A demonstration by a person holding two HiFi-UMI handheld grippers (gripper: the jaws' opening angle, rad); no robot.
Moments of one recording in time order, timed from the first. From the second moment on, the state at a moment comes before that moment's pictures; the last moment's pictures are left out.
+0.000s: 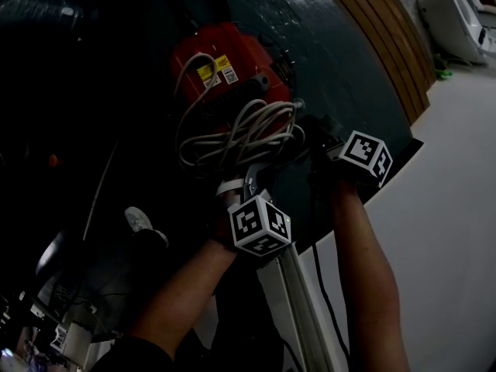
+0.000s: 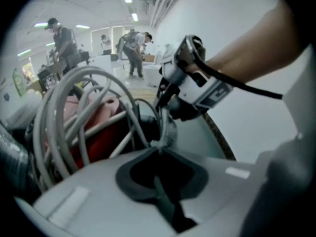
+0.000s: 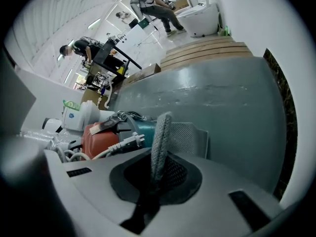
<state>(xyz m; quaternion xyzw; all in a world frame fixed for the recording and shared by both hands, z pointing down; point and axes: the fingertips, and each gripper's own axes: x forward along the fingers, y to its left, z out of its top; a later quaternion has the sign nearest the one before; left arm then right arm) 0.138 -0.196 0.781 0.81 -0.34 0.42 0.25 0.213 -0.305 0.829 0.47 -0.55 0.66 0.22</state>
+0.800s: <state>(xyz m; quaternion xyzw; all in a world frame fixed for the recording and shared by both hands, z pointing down) 0.132 -0.195 0.793 0.81 -0.33 0.45 0.19 0.211 -0.308 0.816 0.43 -0.61 0.64 0.20</state>
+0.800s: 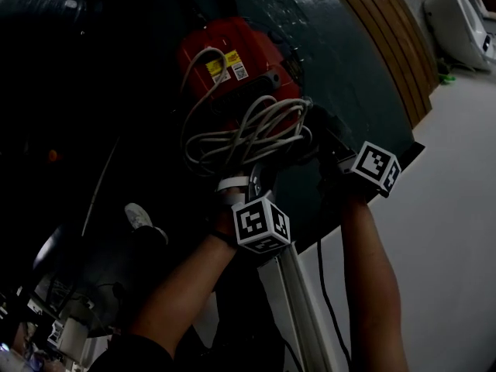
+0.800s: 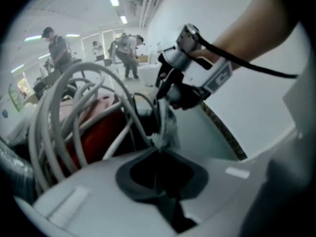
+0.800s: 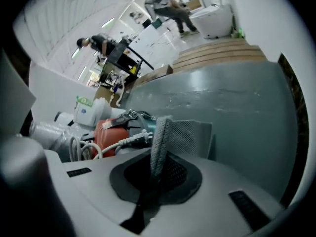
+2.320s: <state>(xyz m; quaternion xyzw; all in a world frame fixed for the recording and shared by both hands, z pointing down) 0.147 -0.183 0.772 0.83 -0.29 0.48 0.05 0.191 -0.270 0.794 0.40 -0.52 0.69 0.31</state>
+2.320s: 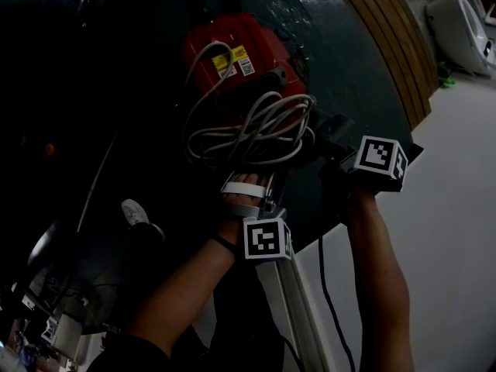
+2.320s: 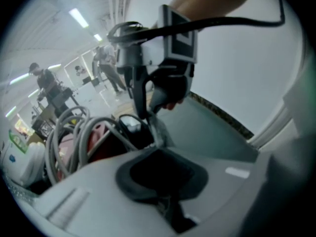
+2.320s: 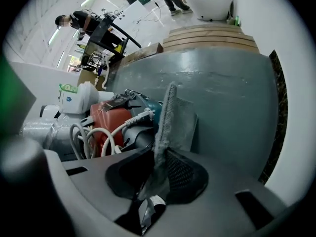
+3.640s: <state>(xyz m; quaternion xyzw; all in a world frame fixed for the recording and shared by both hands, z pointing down) 0.131 -0.195 0.778 0.82 -0.35 0.34 0.29 0.191 -0.275 0.795 0.42 -0.59 0.65 0.22</state>
